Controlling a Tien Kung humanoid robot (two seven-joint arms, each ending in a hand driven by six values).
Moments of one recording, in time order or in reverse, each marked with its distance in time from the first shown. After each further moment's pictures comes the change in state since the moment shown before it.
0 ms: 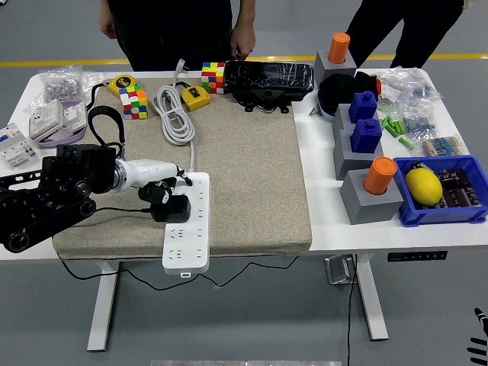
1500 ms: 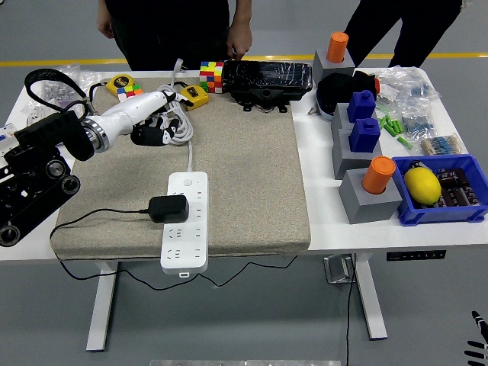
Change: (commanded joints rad) left arm 0.215 -0.038 -0.506 -0.052 0.064 0.333 -0.214; right arm -0.011 0.009 -0.001 0.000 0.001 0.002 -0.001
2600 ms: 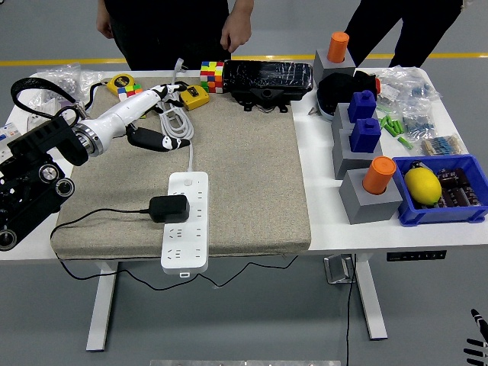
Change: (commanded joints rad) left arm 0.001 0.029 0.022 -0.022 0.041 -0.099 0.039; right arm 0.007 -0.001 0.006 0.000 -0.006 0.000 0.000
